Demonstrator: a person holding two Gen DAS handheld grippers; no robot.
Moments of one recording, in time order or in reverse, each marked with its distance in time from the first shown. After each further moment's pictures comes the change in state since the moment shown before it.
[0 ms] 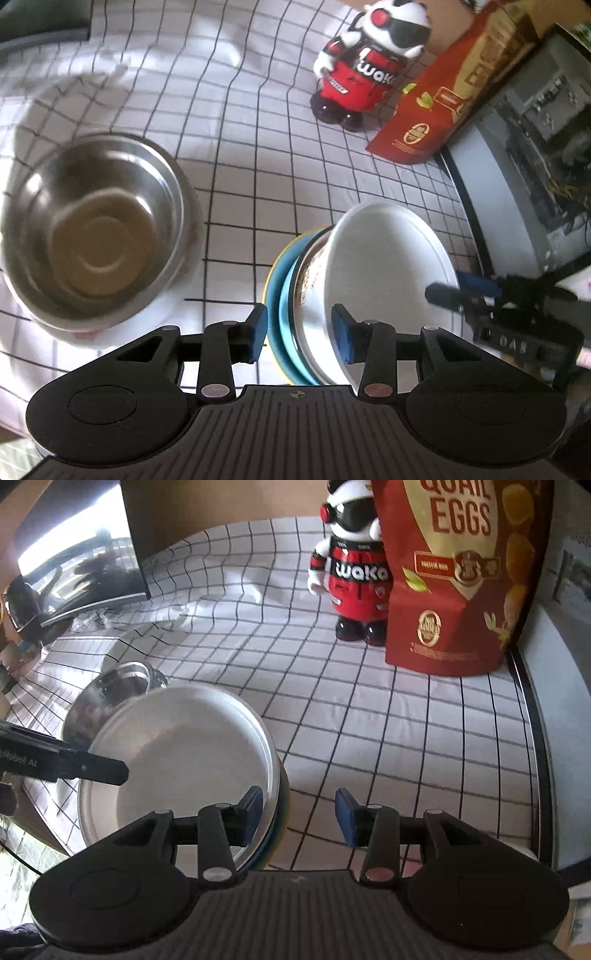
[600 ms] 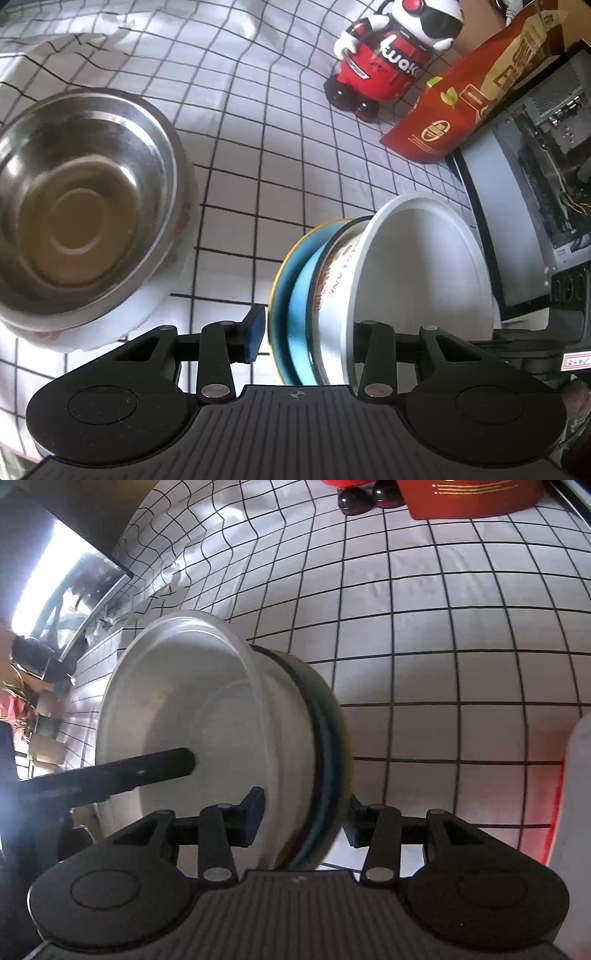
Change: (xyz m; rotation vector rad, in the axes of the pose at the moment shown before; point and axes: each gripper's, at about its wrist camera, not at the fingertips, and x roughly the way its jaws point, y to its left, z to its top) left arm 0.035 0.014 -0.003 -0.064 0.025 -0.047; right arm 0.072 -0.013 -0.013 0.335 0.271 0.281
